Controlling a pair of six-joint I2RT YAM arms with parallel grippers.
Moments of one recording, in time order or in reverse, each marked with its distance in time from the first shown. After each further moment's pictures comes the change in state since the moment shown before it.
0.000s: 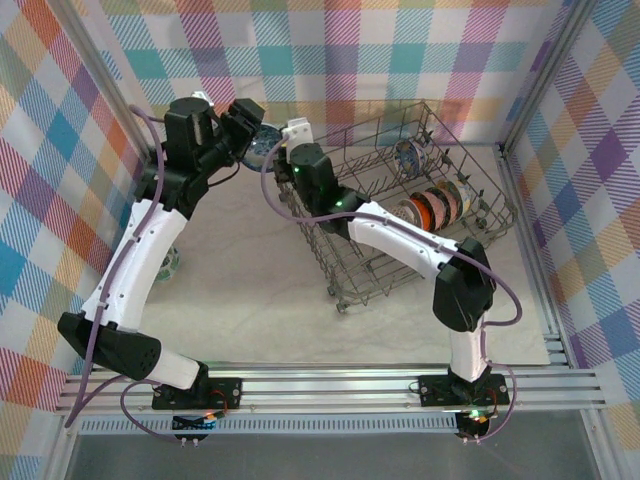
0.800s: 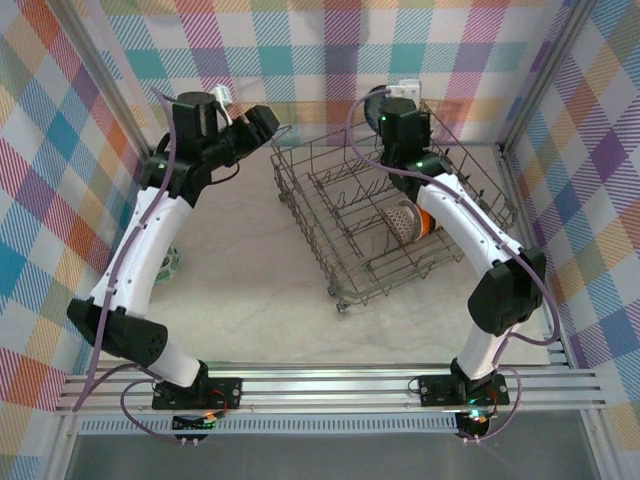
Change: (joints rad) left arm 0.032 0.097 0.068 -0.110 0.130 0.330; right arm -0.372 -0.173 -0.021 -0.293 0.283 -0.156
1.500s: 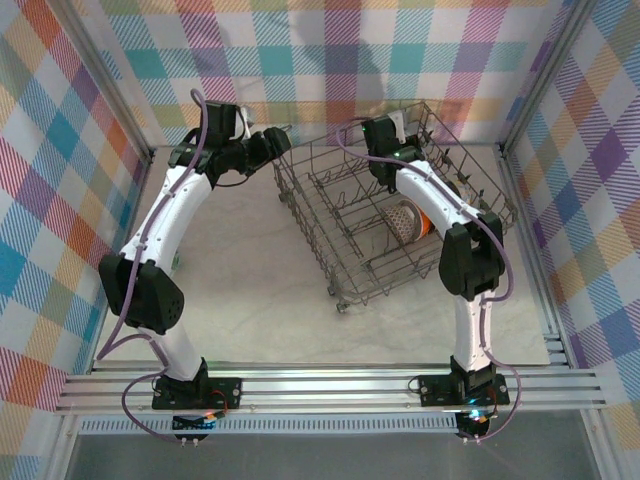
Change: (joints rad) left arm 0.058 0.205 0.013 -0.059 0.177 0.092; right arm -0.053 0.327 0.170 -0.318 0.119 -0.022
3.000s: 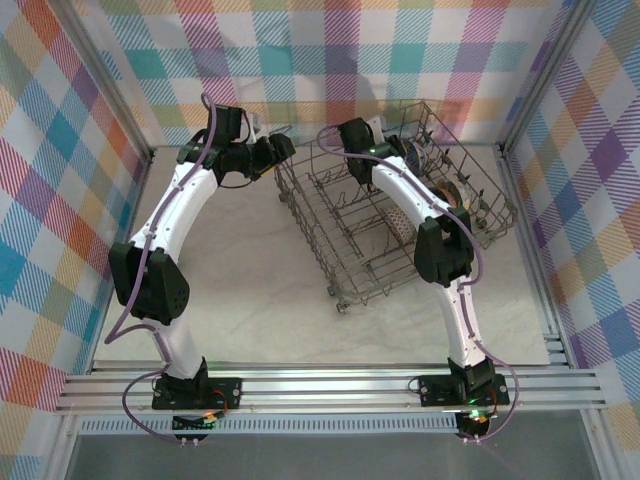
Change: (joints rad) left arm 0.009 0.070 0.010 -0.008 0.065 0.015; right arm 0.053 0.246 0.301 -0.188 0.148 -0.043
